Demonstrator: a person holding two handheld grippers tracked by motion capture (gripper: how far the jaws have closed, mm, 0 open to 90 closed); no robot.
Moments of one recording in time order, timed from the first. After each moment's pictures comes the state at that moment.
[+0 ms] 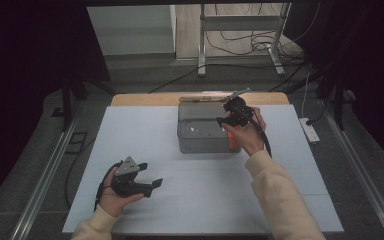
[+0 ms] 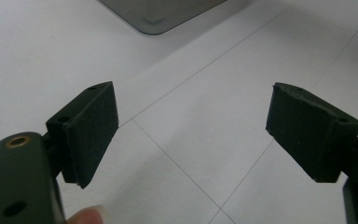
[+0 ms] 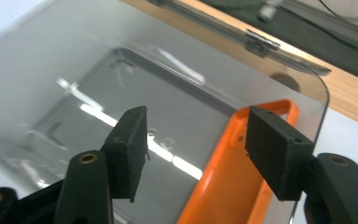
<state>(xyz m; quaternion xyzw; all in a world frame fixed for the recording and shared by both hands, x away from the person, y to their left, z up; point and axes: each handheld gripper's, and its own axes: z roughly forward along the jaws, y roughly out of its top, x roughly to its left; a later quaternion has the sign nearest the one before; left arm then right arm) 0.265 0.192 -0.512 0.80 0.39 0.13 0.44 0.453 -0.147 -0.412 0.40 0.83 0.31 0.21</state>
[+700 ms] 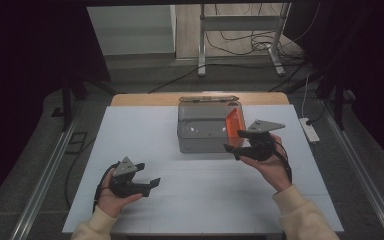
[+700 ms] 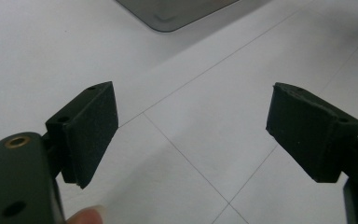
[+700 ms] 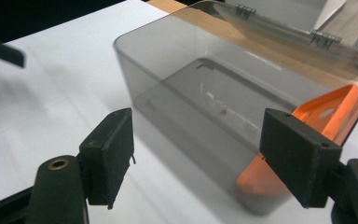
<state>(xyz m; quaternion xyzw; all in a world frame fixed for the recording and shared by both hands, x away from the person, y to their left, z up) 0.263 0.197 -0.515 0.79 0.41 0.13 0.44 0.361 -0.206 -0.429 0.30 0.82 0.46 0.17</state>
